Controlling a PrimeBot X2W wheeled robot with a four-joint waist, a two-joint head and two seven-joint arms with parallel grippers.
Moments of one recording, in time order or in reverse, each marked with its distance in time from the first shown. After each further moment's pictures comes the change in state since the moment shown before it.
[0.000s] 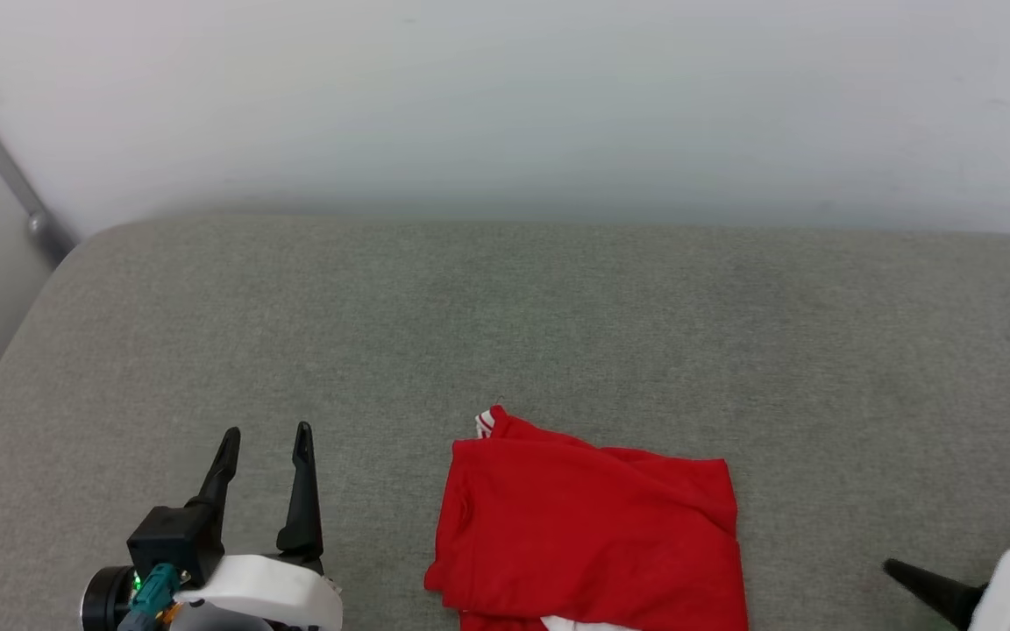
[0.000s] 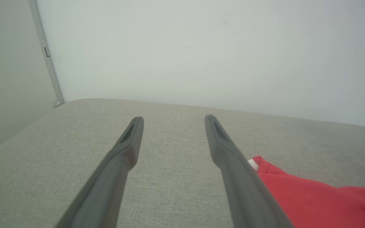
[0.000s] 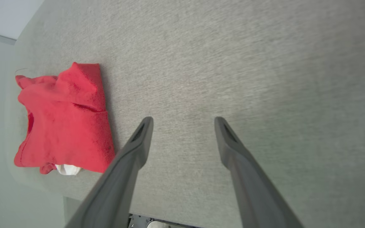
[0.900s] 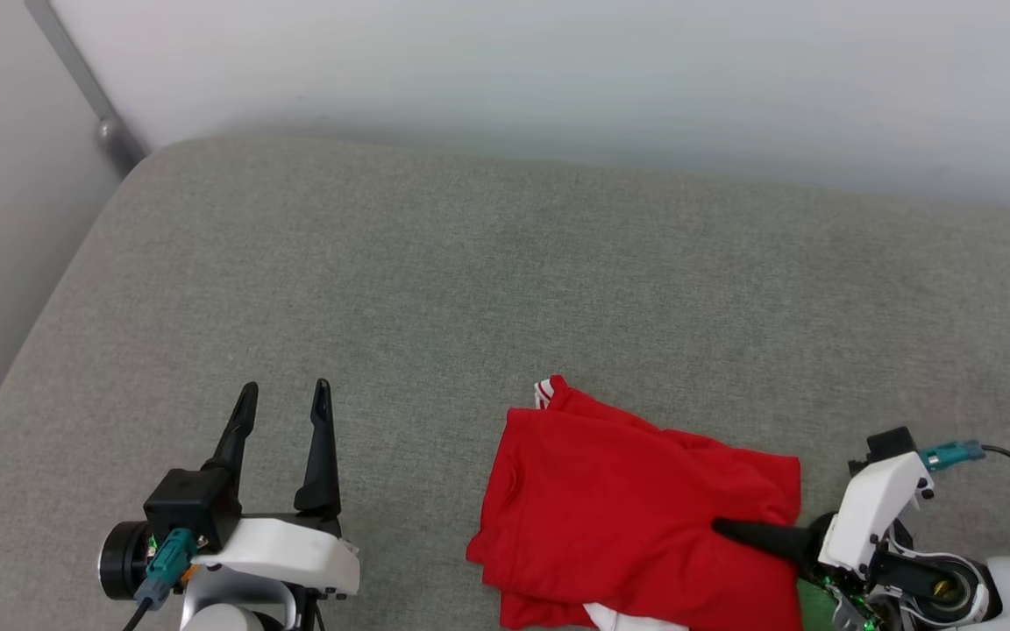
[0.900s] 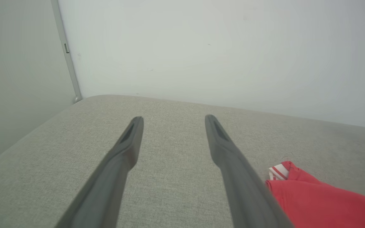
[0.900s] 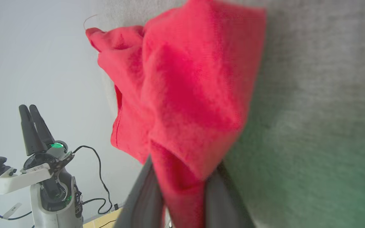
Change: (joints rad) left arm -0.075 -0.077 0.045 0.030 0.082 -0.077 -0.003; right arm -0.259 0.167 0.154 0.311 0.331 0.000 0.128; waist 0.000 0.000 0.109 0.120
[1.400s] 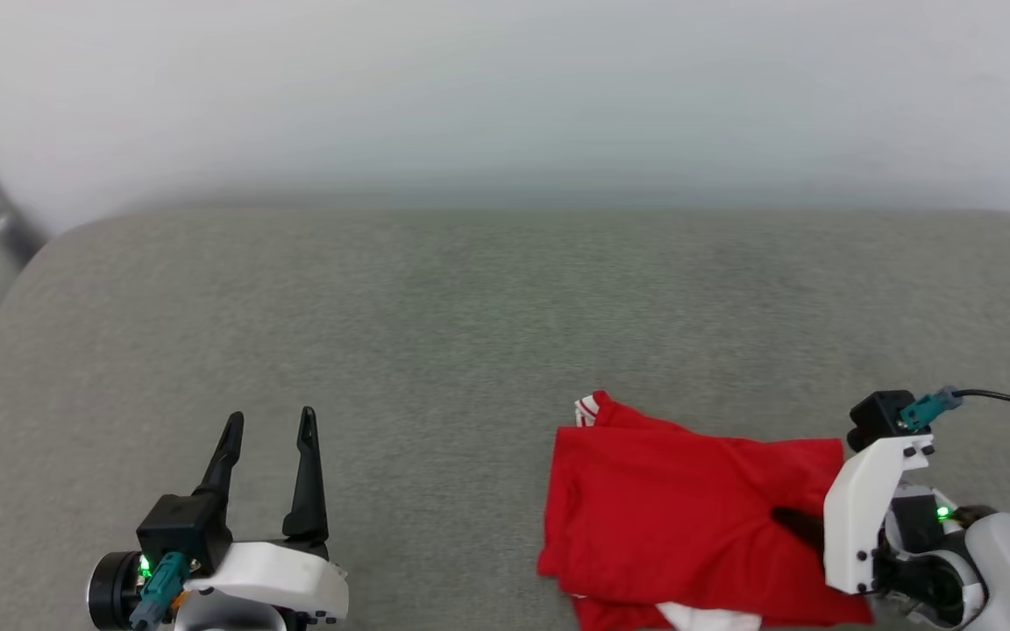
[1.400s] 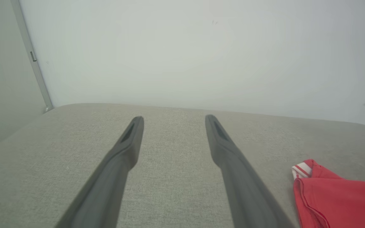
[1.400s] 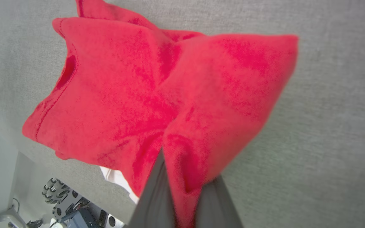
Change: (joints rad) left arm 0.048 0.002 0.018 0.009 0.007 0.000 0.000; right arm -0.028 -0.244 0.396 -0.106 -0.287 0.000 -0.245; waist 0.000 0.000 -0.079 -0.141
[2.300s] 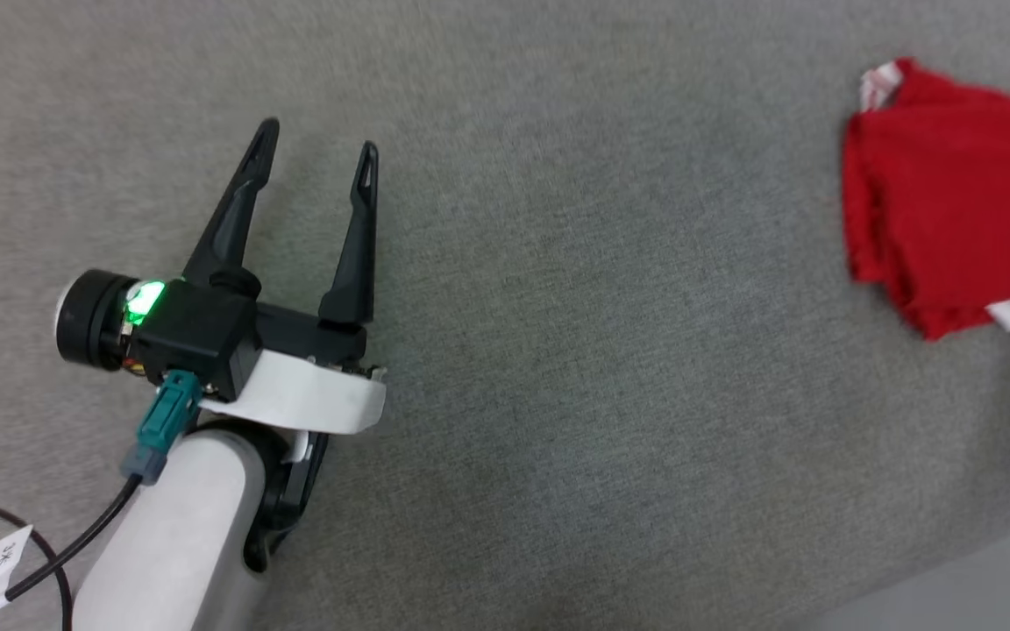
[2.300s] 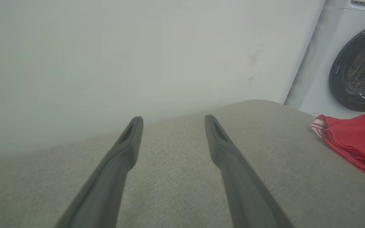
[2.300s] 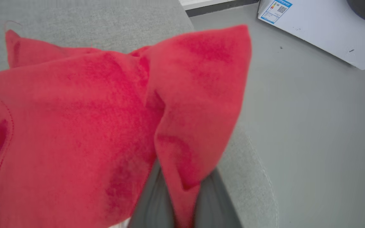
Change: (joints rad) left arm -0.378 0.065 -0.081 -0.215 0.162 -0.054 0.115; right arm -0.449 -0.205 -0.262 0.315 -0.263 0.000 -0.377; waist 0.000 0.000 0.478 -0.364
